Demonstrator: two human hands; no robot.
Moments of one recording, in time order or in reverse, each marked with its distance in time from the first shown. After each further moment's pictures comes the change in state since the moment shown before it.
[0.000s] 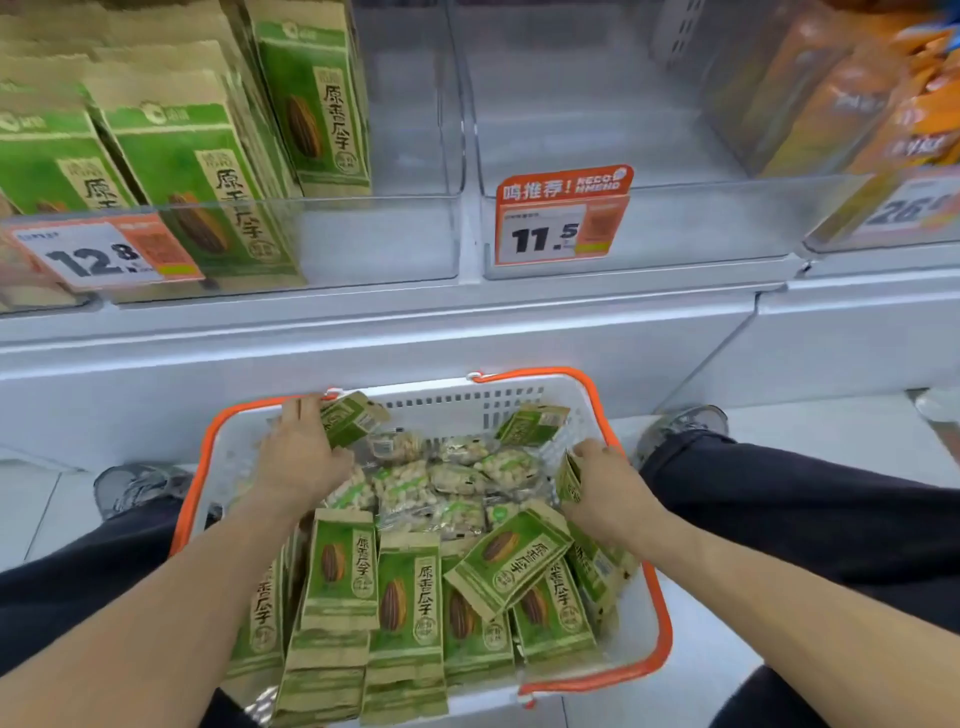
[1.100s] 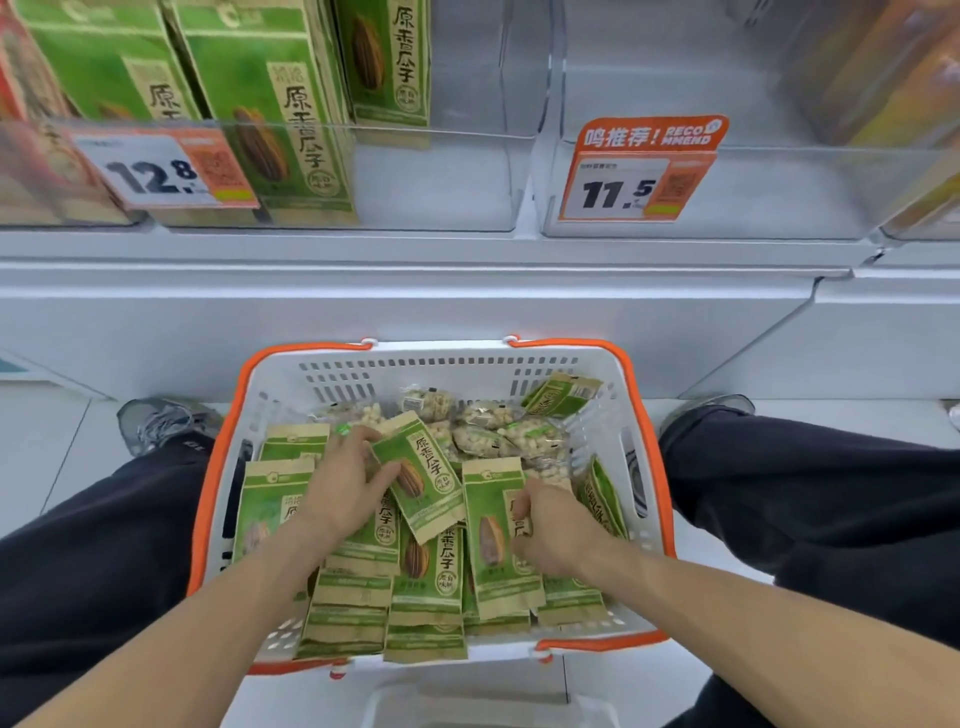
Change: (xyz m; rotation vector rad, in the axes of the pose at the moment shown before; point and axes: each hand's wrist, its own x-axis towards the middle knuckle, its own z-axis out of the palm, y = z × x) left_hand -0.077 -0.011 0.030 -0.267 -0.172 -0.038; right_hand -0.017 -0.052 0.071 0.217 -0.243 -0.073
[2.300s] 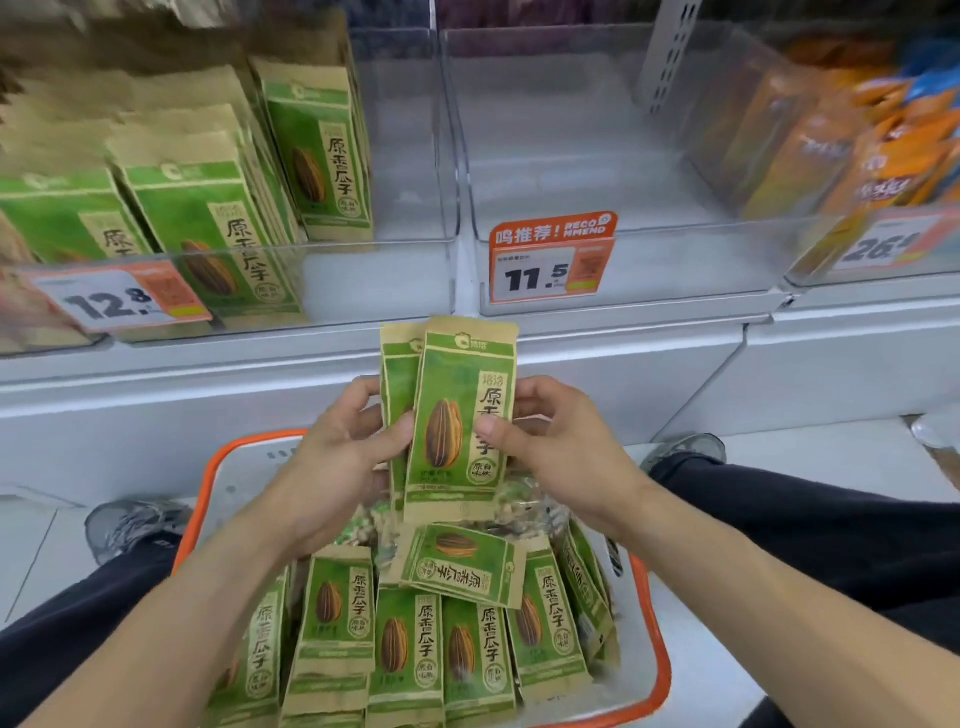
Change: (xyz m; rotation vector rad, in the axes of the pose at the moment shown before) left_hand -0.024 0.150 -0.096 -0.976 -0.284 0.158; right_hand -0.051 -0.060 -0.135 0.893 0.360 -0.323
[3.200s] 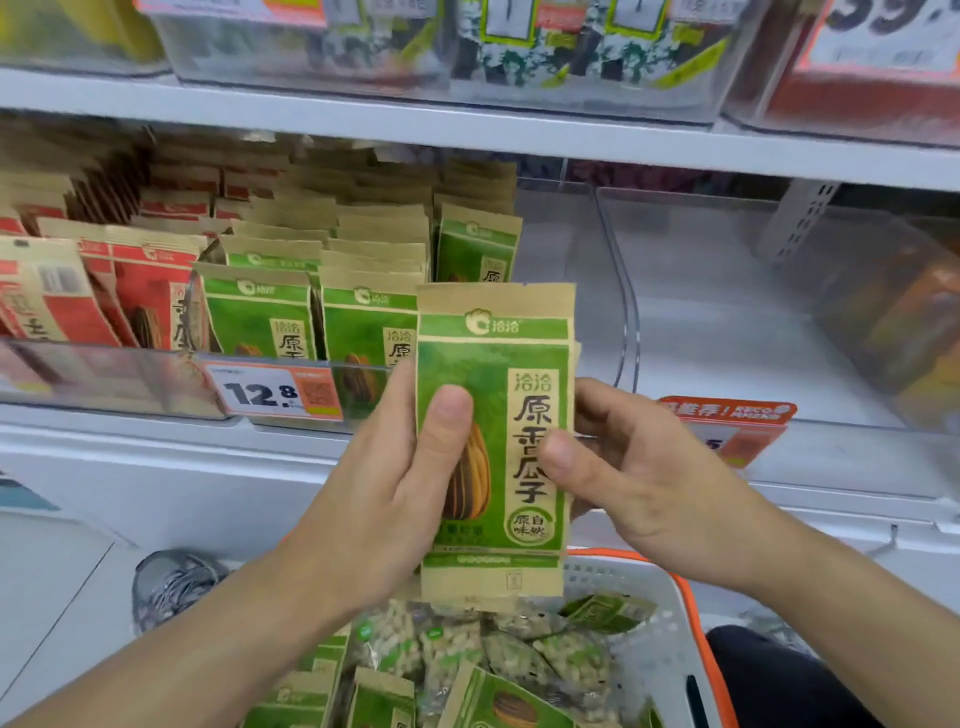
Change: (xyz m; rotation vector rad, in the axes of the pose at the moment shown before) left_hand -0.005 0.090 -0.036 0.395 0.191 0.657; right_hand 0.045 -0.127 0.031 -0.048 -0.503 -0.273
